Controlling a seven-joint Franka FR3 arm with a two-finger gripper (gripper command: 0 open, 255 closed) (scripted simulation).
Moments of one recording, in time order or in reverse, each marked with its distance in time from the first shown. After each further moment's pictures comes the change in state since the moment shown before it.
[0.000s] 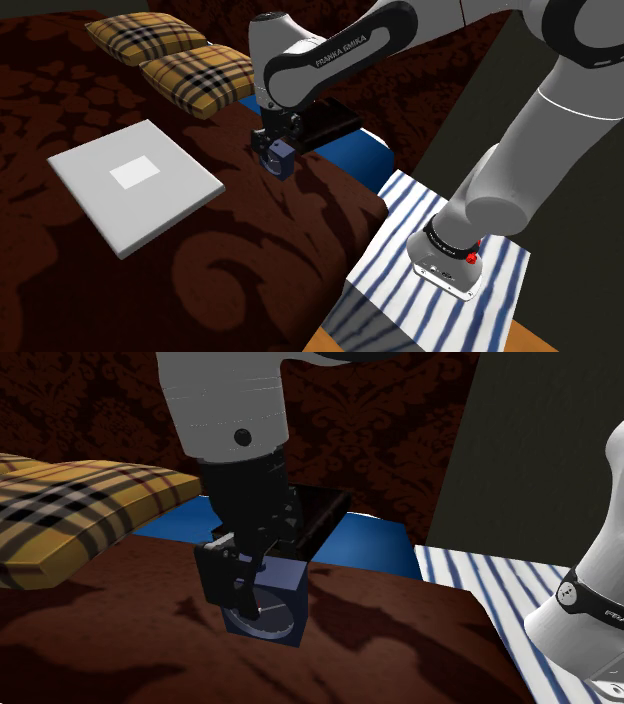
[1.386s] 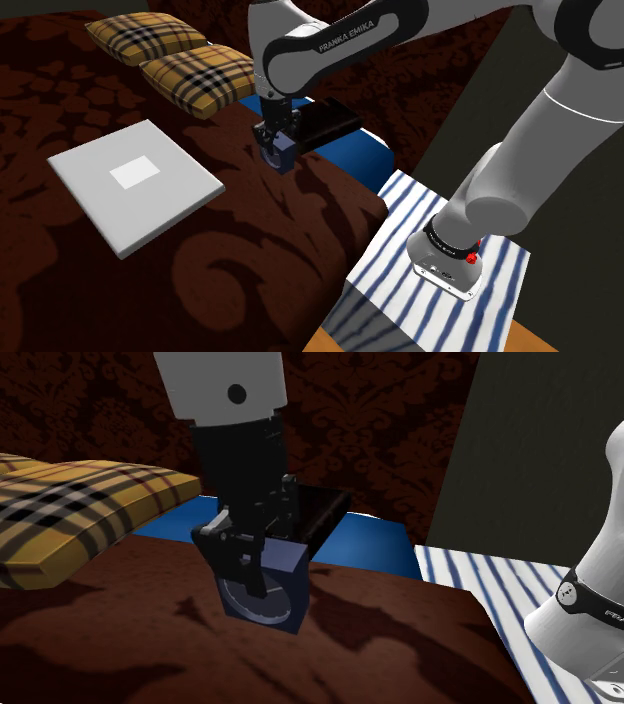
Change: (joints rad) arm -0.002 -0.037 0.000 0.029 0.012 -0.065 -0.008
